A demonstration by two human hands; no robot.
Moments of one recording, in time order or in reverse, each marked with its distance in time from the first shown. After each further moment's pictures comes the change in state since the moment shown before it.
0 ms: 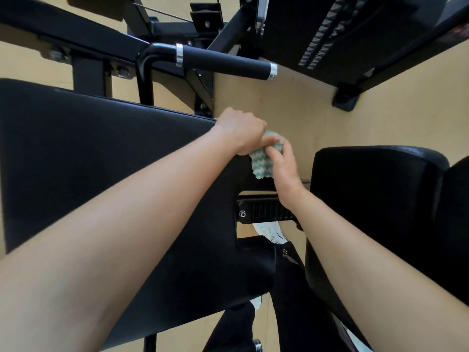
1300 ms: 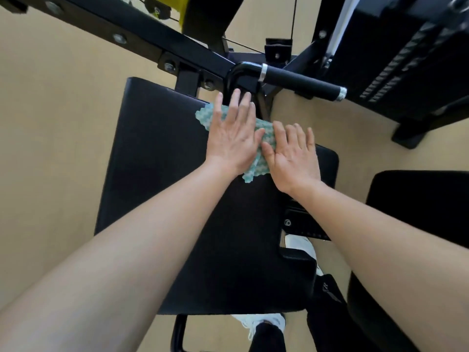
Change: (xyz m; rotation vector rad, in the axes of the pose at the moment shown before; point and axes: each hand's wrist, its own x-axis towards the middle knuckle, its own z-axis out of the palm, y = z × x) left_hand -0.119 -0.056 0.033 0.072 0.282 -0.572; right_hand -0.011 -0.032 0.077 -1.297 -0.080 -0.733
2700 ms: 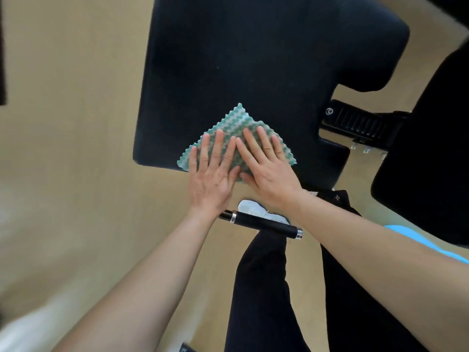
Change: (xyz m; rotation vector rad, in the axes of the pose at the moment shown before) left_hand -0.369 0.011 0.088 -0.242 -0.102 -0.280; right_hand -0.245 -0.085 0.116 -0.049 -0.146 -0.593
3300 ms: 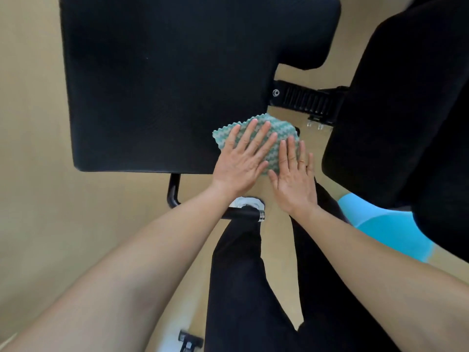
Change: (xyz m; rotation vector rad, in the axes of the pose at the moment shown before) left_hand 0.045 0.135 0.007 0.120 -0.131 0.531; right_hand -0.129 0.068 0.018 0.070 -0.126 0.632
